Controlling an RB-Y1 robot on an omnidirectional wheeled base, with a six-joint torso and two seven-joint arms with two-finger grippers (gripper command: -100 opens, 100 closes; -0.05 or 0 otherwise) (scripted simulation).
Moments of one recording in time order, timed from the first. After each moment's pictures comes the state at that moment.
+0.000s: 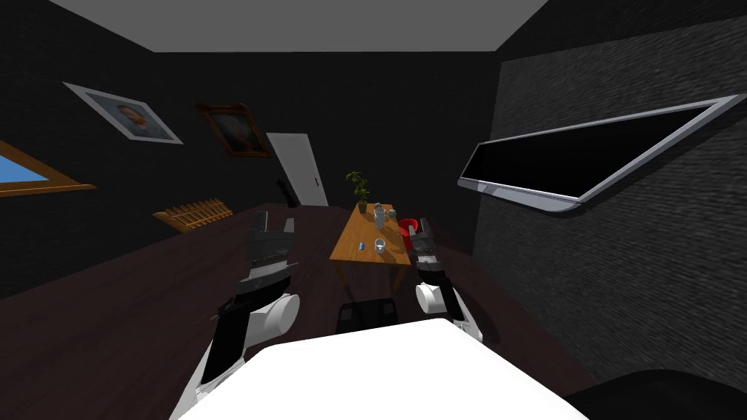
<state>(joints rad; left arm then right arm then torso) 0.49 0.00 0.02 -2.38 0.09 -0.35 0.04 0.48 -0.09 0.08 -2.17 -0.09 -0.40 -0.05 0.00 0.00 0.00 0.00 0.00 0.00</state>
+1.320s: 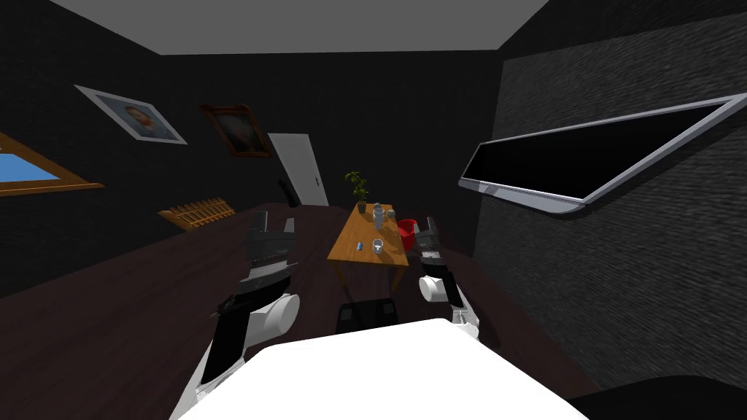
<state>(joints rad) 0.49 0.00 0.02 -2.38 0.09 -0.35 0.04 0.39 -0.14 -0.01 -2.05 -0.23 -0.44 -0.08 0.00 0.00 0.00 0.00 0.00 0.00</state>
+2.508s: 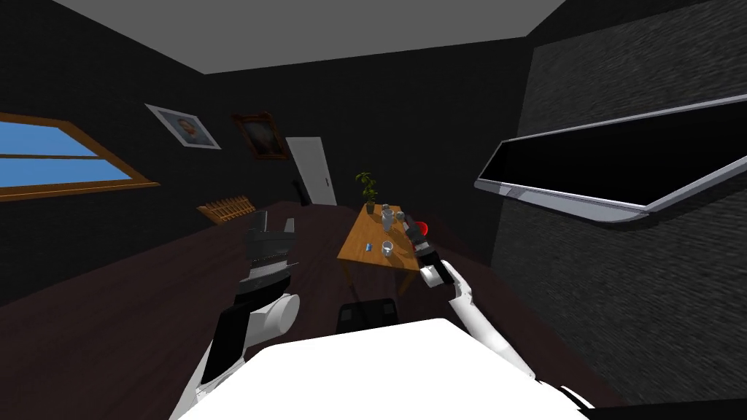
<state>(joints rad) 0.49 0.00 0.02 -2.38 0.09 -0.35 0.04 0.19 -0.45 0.10 -1.86 -0.08 -0.43 -0.03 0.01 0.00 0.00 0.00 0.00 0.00</state>
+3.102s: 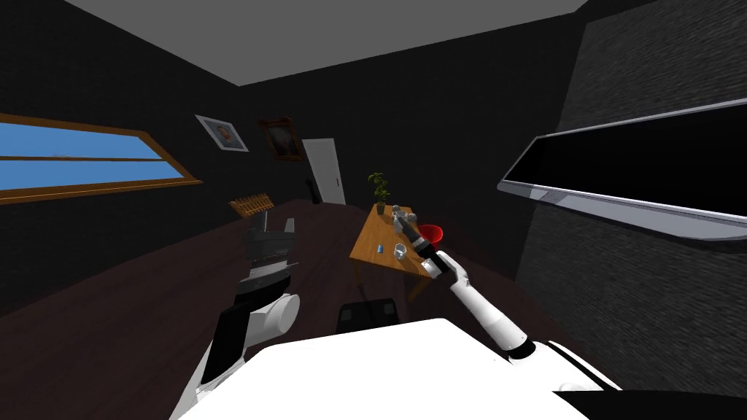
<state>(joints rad) 0.49 0.00 0.02 -2.38 0.09 -0.35 0.04 0.05 -0.63 0.21 -1.72 -0.04 -0.44 0.01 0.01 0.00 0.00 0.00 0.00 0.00</state>
